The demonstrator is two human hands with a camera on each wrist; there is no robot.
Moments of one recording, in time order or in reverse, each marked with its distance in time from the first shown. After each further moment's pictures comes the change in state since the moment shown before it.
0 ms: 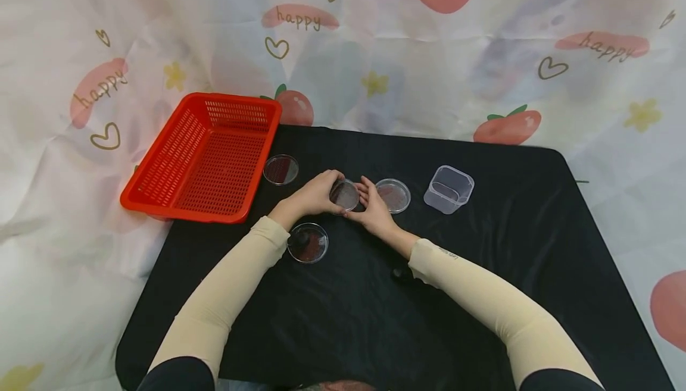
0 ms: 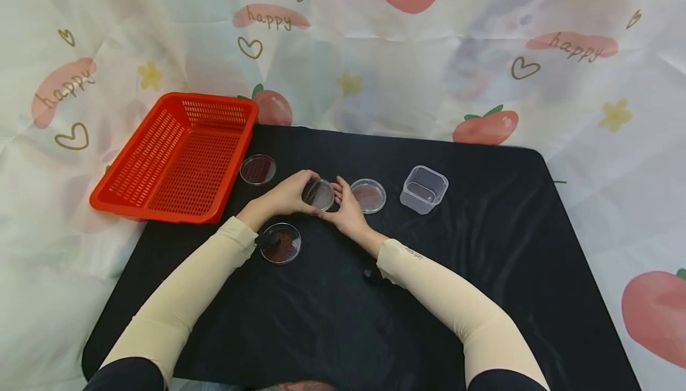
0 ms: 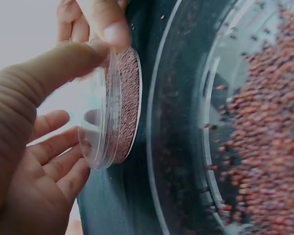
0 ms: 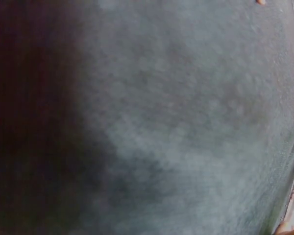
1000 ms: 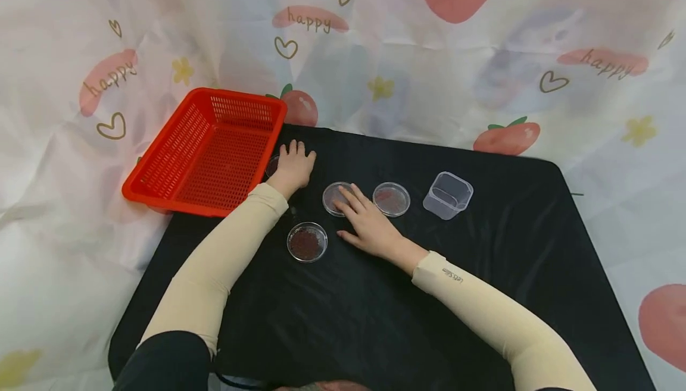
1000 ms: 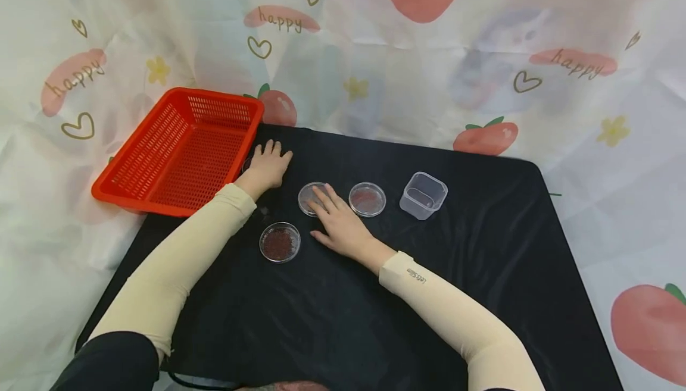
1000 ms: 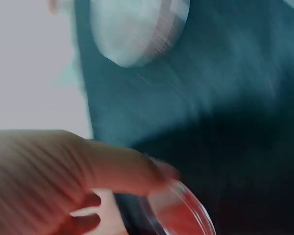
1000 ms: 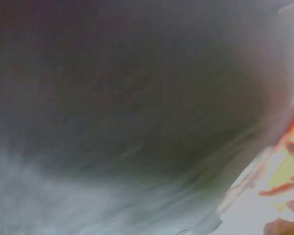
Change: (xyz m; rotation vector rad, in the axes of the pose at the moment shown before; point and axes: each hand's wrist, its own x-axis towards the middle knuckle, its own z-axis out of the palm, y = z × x) left_hand 0.002 -0.005 -0.056 0.642 -0.038 -0.381; right_hand -0.030 -0.028 0.002 -0.897 -0.205 -0.528
